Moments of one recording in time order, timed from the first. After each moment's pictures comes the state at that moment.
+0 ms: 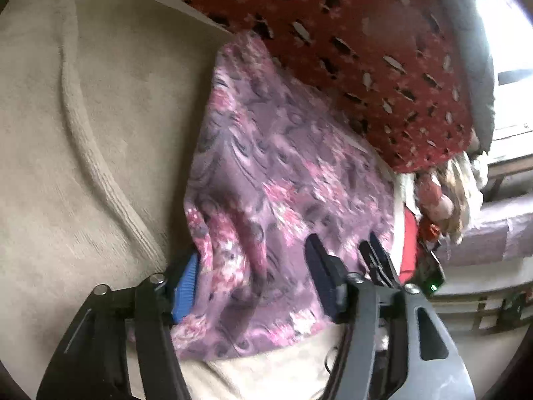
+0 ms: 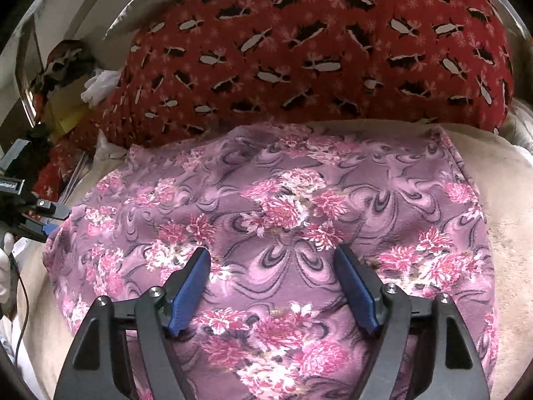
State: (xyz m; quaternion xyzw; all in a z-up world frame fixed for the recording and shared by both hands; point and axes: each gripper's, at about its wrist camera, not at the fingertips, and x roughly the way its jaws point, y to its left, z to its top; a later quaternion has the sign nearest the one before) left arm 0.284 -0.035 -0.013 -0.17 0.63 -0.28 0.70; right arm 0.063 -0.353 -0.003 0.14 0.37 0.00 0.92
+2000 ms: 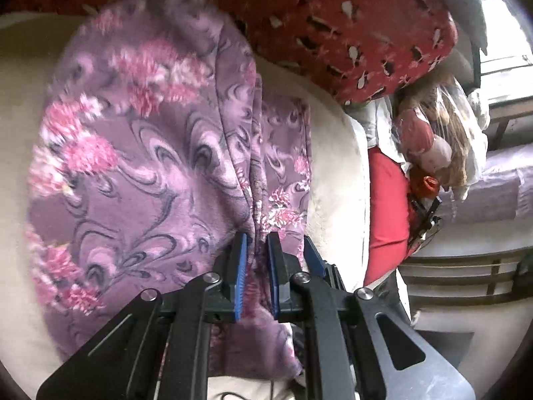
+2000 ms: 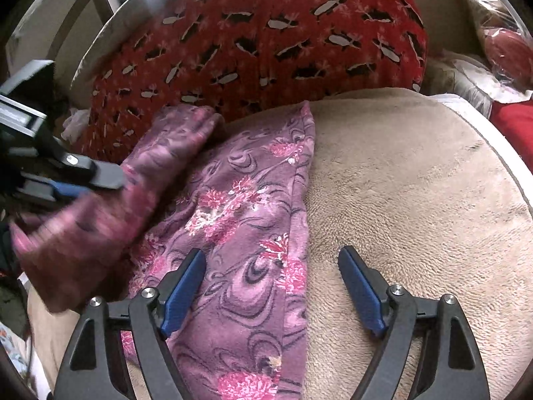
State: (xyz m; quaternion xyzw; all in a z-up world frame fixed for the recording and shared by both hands) left arm 0.188 -0.304 0.011 -0.10 0.66 -0.34 0.66; right arm -0.008 -0.439 -0.016 0.22 0.35 -0.06 0.91
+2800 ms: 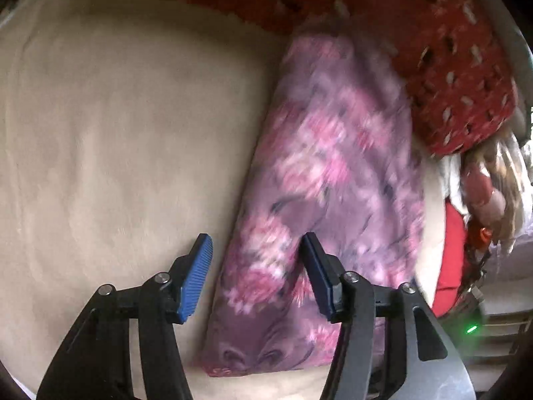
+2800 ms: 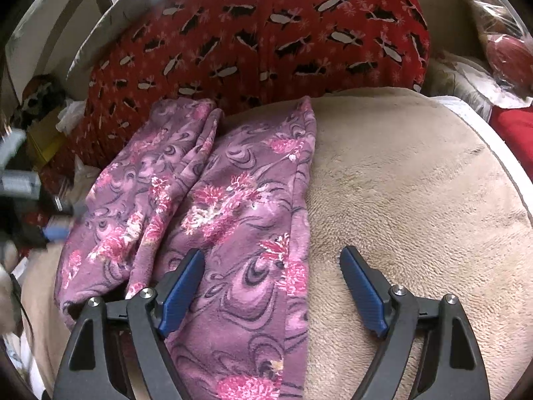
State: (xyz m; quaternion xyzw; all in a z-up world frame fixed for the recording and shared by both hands) left arm 0.199 -0.178 -0.019 -0.10 0.63 -0.19 0.74; right arm -0.001 -0.433 -0.016 0.20 0.37 -0.07 0.90
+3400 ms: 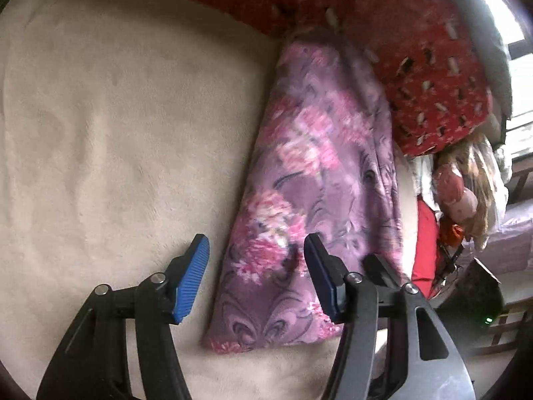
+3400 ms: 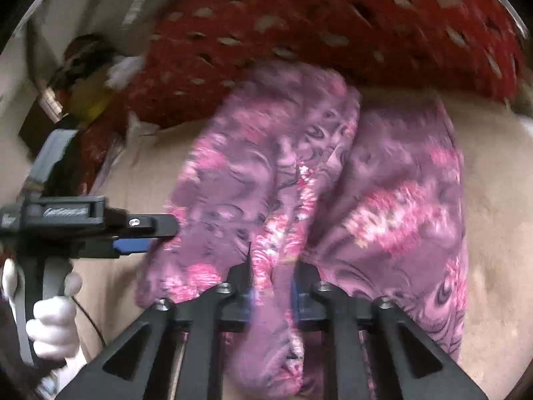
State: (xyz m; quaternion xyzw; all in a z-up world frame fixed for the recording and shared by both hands) left arm 0.190 -0.138 0.002 -0.15 0.61 -0.24 0.74; right arm 0.045 -0.361 0.027 0.18 0.42 0.08 0.89
